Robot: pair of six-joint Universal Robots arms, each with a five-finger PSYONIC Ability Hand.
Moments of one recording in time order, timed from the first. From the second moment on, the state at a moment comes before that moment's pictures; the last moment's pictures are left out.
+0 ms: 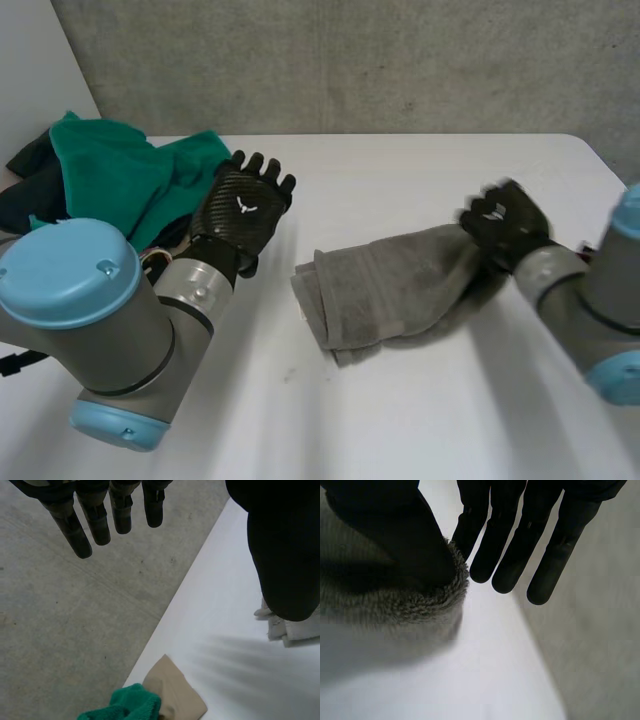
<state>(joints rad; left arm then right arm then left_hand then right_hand) 4.11 -1.90 -1.65 3.56 -1.61 3.81 1.88 -1.17 1.63 -0.29 1.39 2.31 0.19 0.21 0.21 0.20 0.05 1.11 1.18 1.18 1.20 0.99</state>
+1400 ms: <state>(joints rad) 3.89 -2.34 -1.06 3.08 -1.92 3.52 1.91 -0.94 1.23 0.17 1.28 2.78 0.19 0.21 0.21 0.20 0.05 0.20 0.21 0.20 0.21 0.04</state>
